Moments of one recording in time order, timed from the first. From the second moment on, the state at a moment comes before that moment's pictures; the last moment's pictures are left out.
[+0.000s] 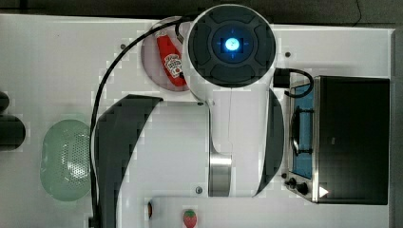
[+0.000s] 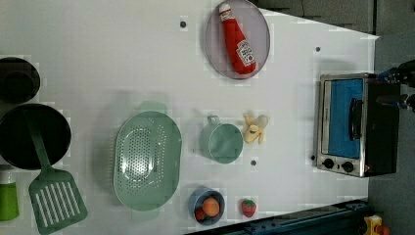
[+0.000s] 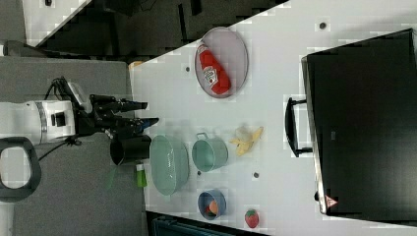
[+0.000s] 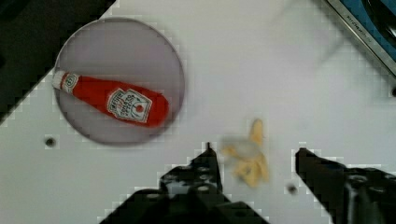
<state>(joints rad) 0.00 -0.03 -0.01 -1.80 -0.01 0.19 0.02</state>
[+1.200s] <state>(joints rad) -0.01 -0.23 0.01 -2.23 -0.02 0.39 0.01</state>
